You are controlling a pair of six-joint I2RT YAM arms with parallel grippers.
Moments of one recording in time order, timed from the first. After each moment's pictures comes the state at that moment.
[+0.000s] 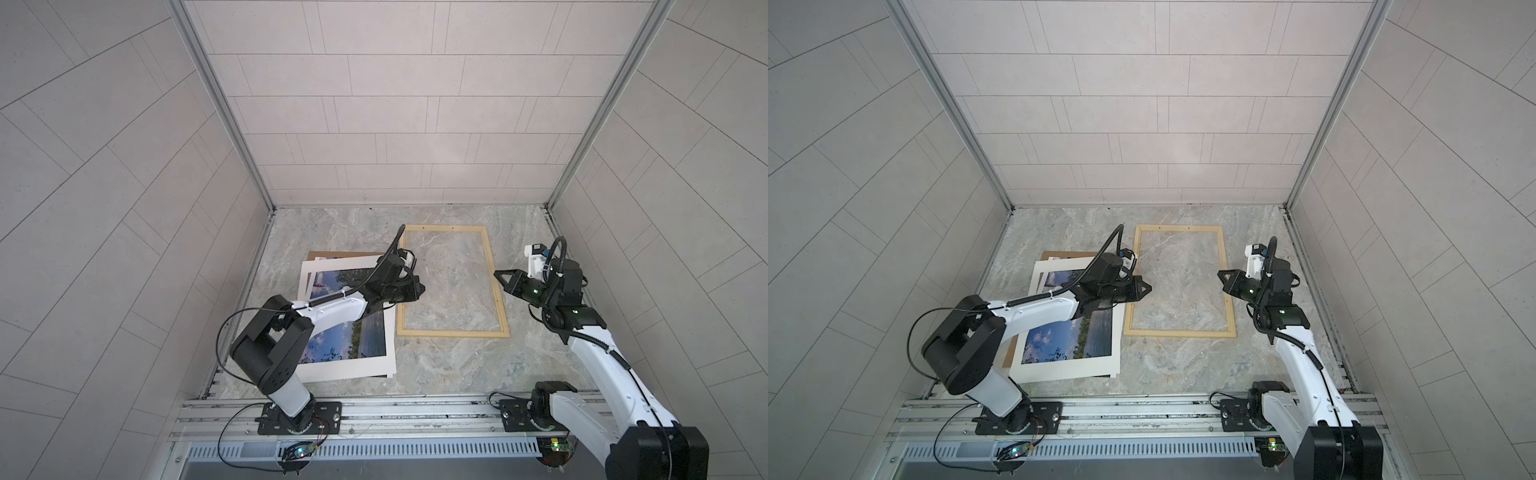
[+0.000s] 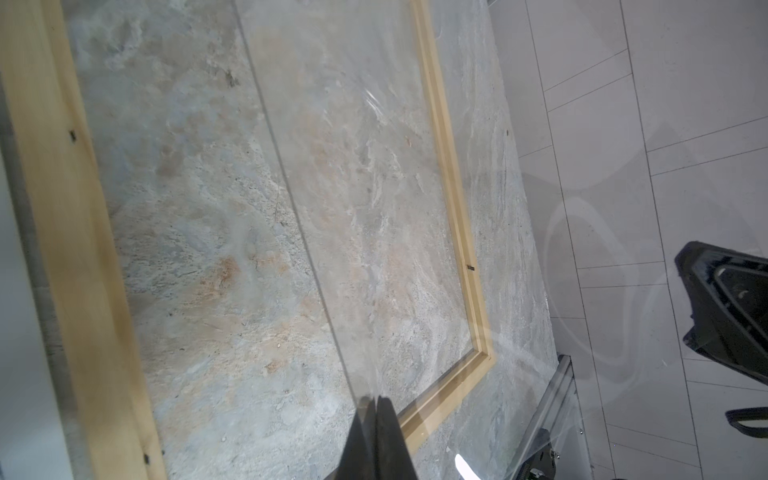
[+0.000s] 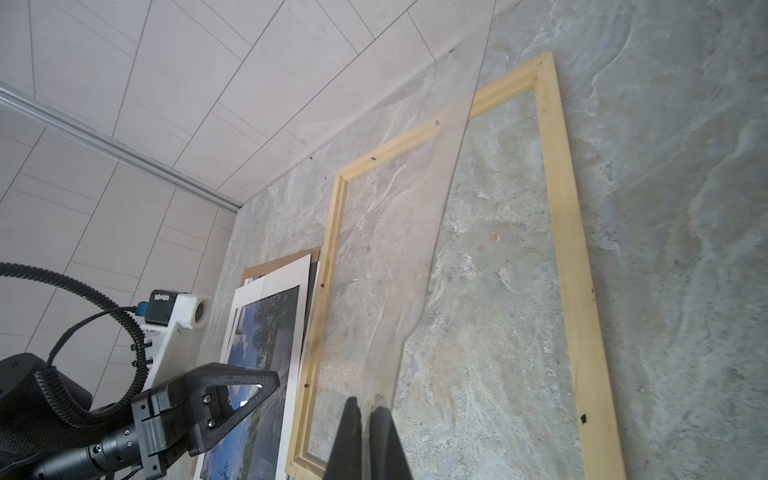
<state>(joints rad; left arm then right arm) -0.66 1.66 0.90 0.09 0.33 -0.75 -0.07 0.96 0.61 -0.19 -0.51 0.54</state>
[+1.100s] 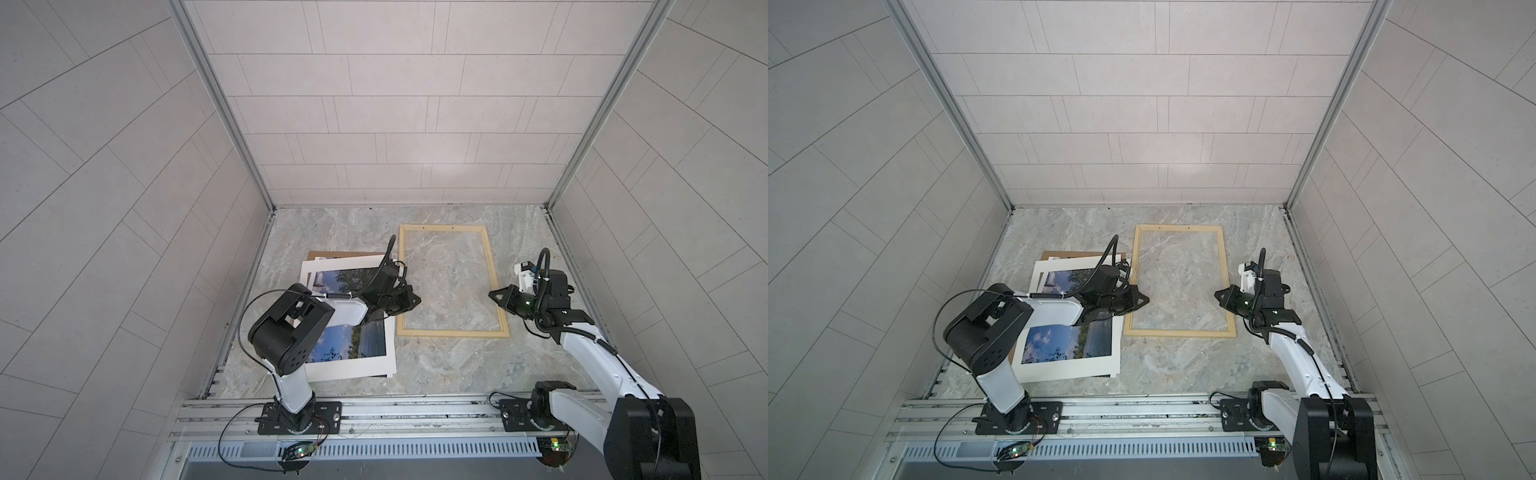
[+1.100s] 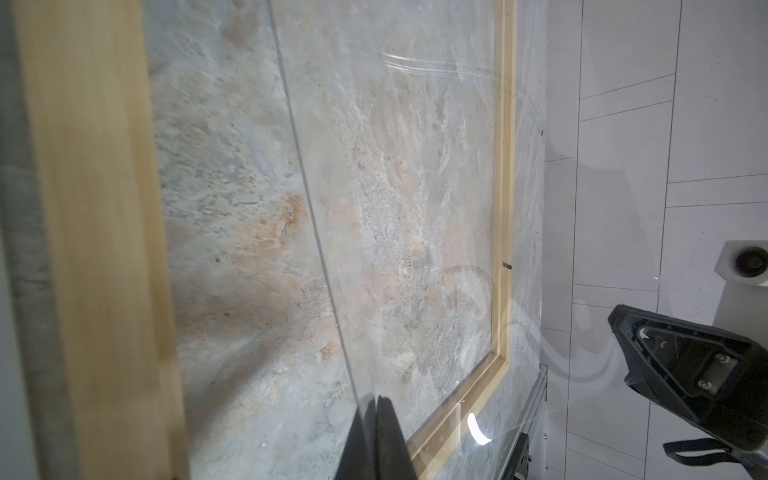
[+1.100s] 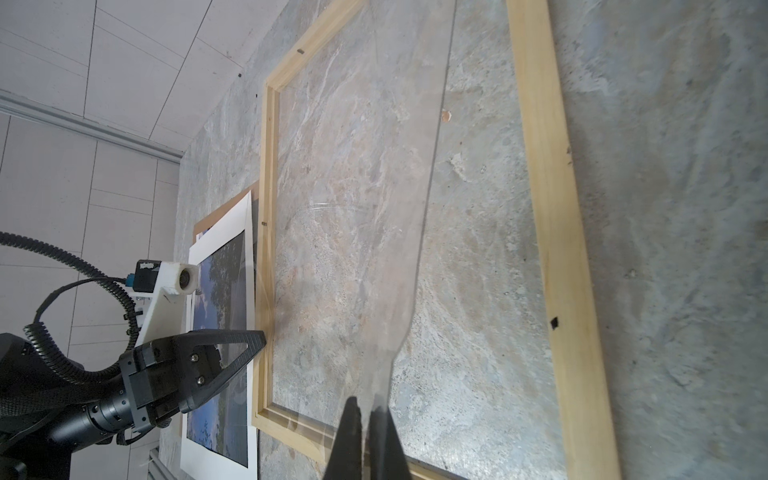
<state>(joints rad) -0.64 1.76 0.76 0.30 0.41 -0.90 -0.07 1.02 0.52 -0.26 -0.54 0.52</state>
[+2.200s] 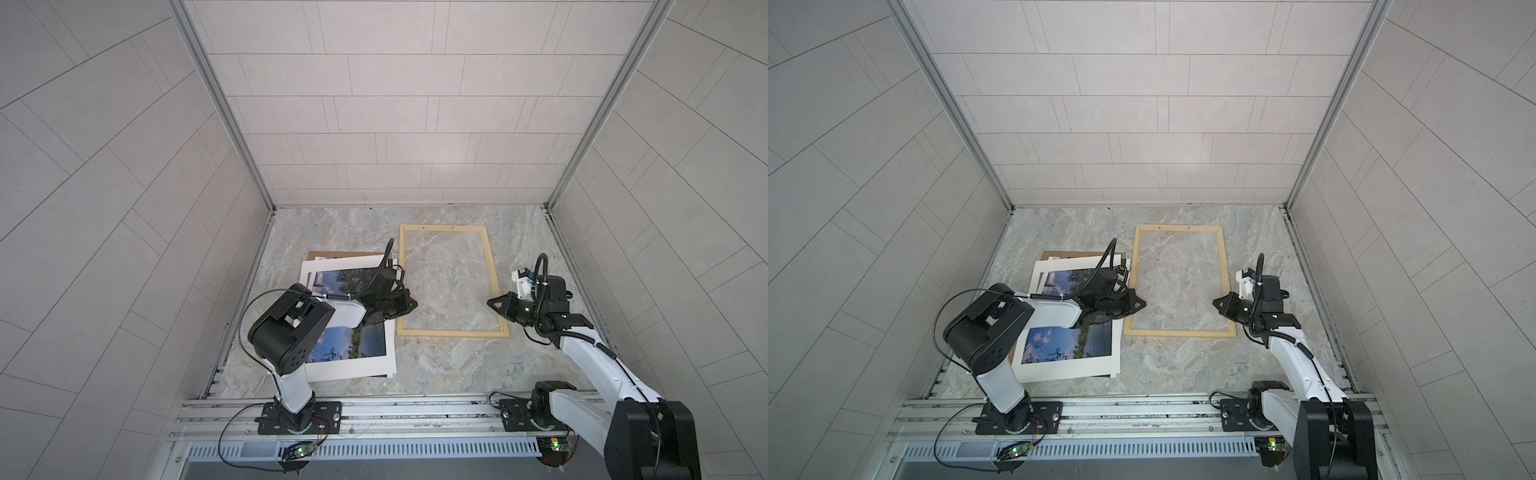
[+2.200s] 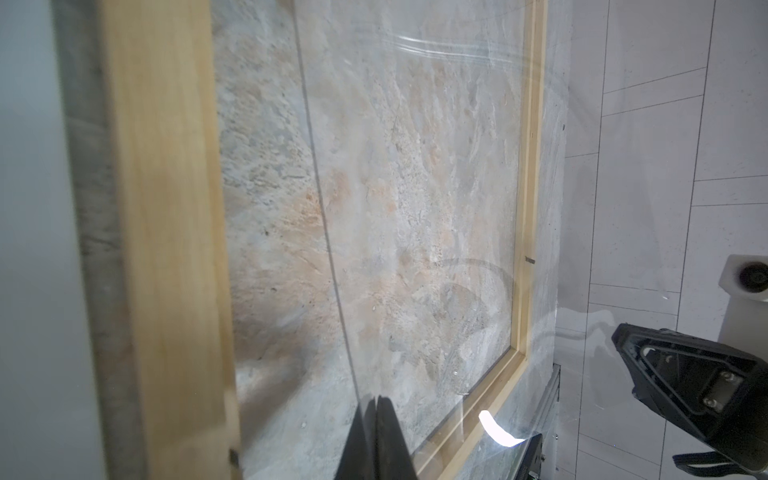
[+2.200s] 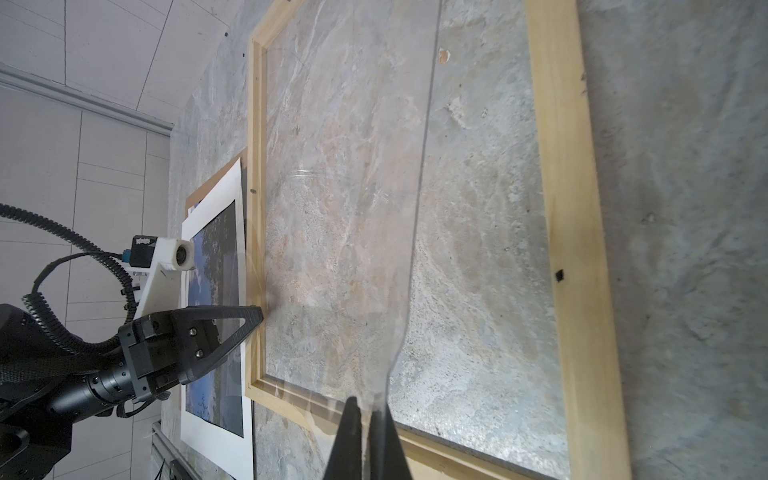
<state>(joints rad) -0.63 1.76 0.72 0.30 0.40 -0.89 -0.07 1.01 0.48 -0.31 -0.57 0.48</state>
